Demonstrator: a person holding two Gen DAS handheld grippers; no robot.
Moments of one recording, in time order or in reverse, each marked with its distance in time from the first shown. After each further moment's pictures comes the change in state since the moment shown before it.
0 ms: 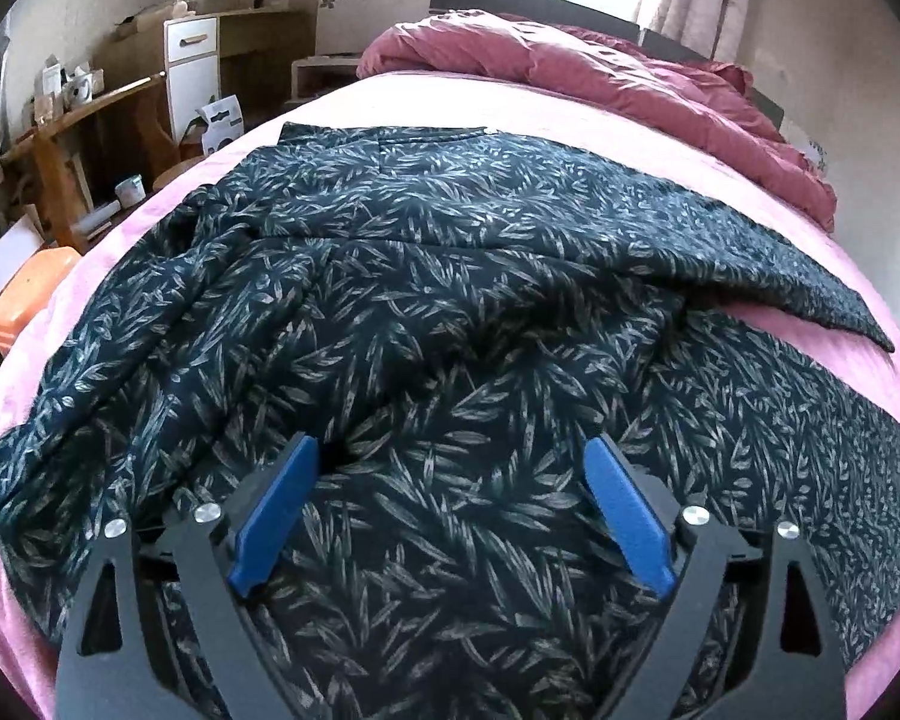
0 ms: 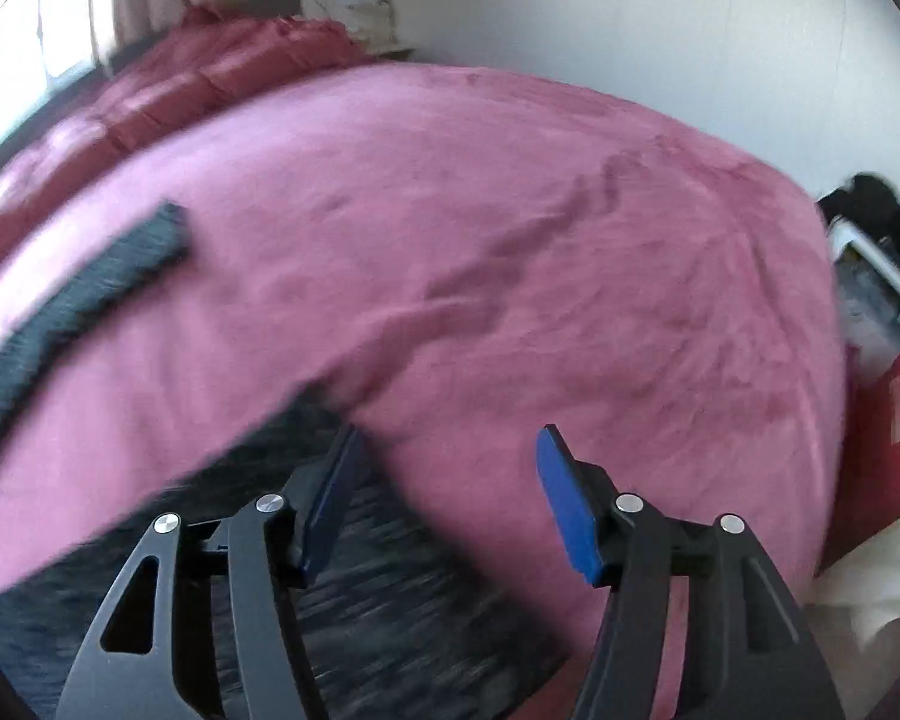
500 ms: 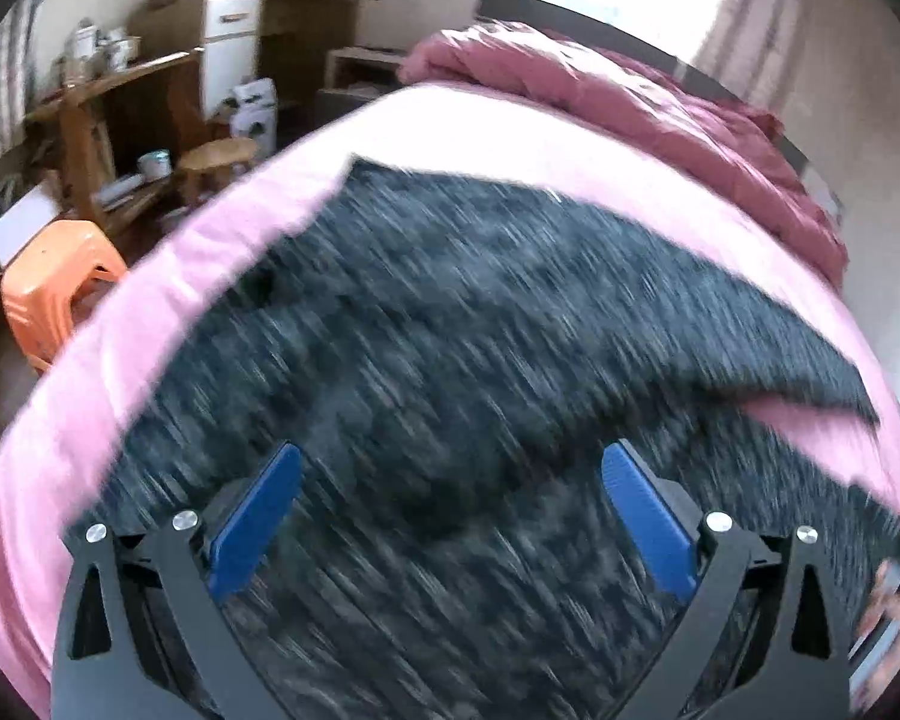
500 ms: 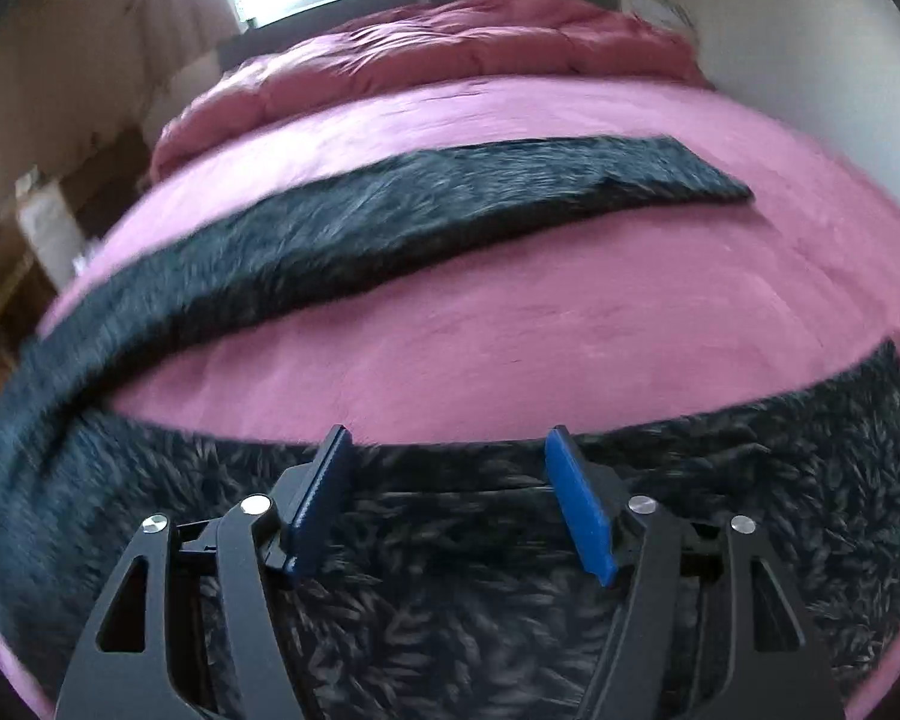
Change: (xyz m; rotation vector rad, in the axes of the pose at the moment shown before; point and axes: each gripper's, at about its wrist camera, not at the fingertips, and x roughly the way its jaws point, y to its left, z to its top) left arm -0.023 0.060 0.054 -0.133 -0.008 -0.004; right arm -0.070 0.241 -0.126 -0.448 -0.018 0.428
